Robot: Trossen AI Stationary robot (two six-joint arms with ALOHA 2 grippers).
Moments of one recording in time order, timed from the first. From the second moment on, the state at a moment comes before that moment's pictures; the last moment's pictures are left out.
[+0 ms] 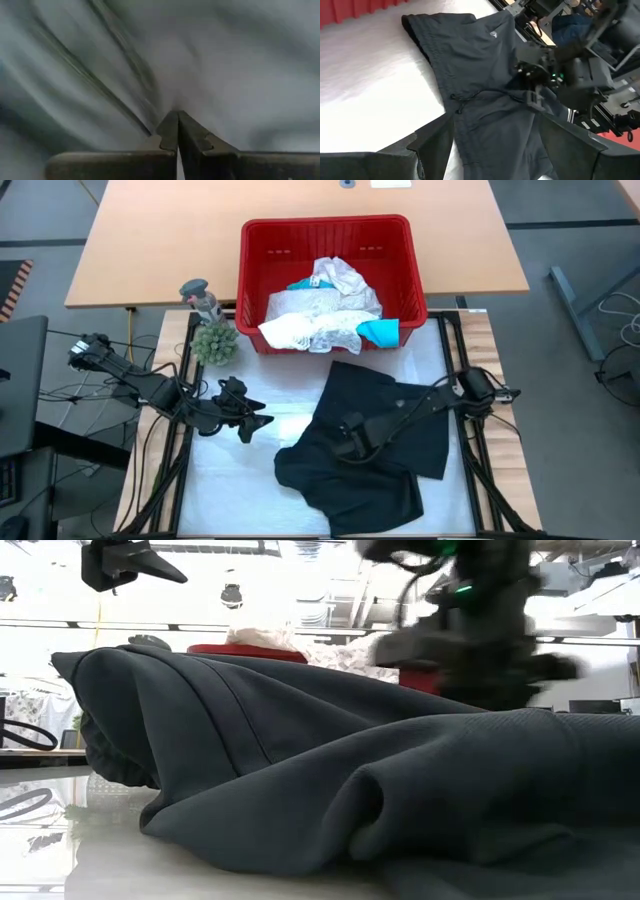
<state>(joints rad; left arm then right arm) -0.47 1.00 0.87 -0.46 -0.56 -1.05 0.39 1.98 1.42 -1.04 0.13 1.48</state>
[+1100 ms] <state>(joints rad) -0.53 1.00 0.87 -0.57 -0.49 -1.06 0.17 1.94 1.42 -0.55 0.35 1.05</state>
